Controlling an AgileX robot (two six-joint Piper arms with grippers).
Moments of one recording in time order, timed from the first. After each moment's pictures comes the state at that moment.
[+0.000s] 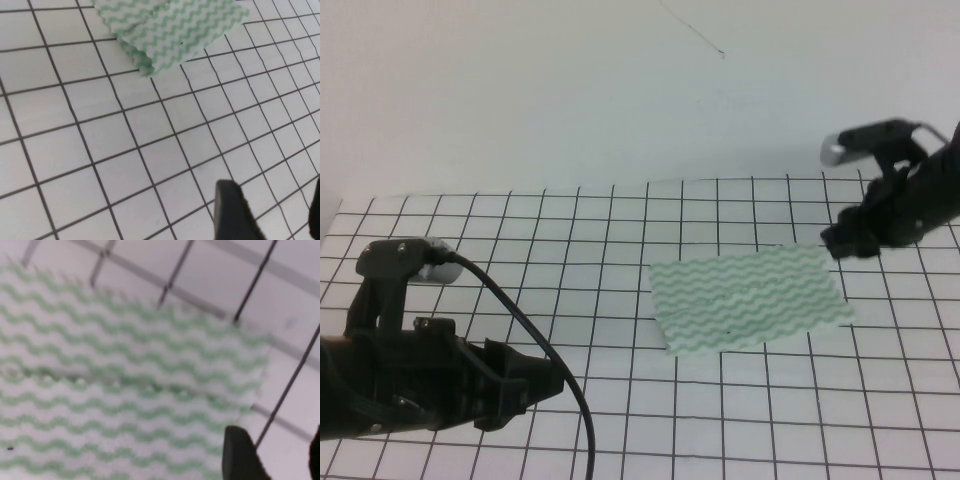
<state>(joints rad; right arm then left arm) 0.17 1.96 -1.36 0.33 0.57 -0.45 -0.30 1.10 -0.66 -1.01 0.66 0.68</state>
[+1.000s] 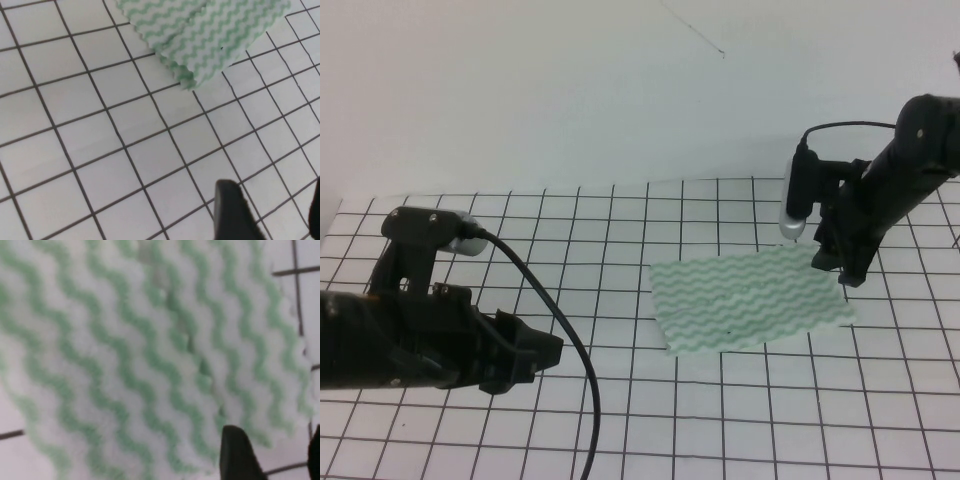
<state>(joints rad) 0.21 2.14 -1.60 0.21 0.71 -1.28 -0.30 1.23 -0.76 -0.91 0.61 0.73</state>
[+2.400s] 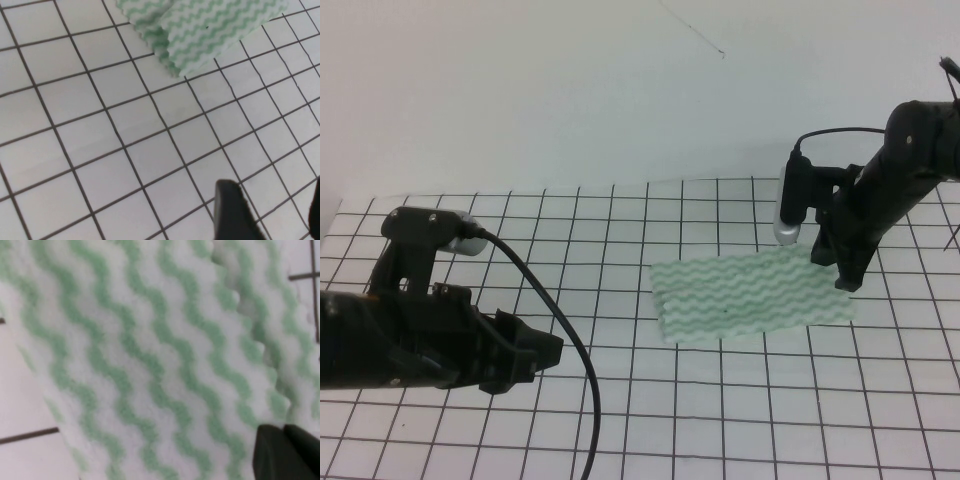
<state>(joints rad) 0.23 2.15 -1.60 0.17 0.71 -1.24 -0.30 1.23 -0.76 -0.91 0.61 0.73</state>
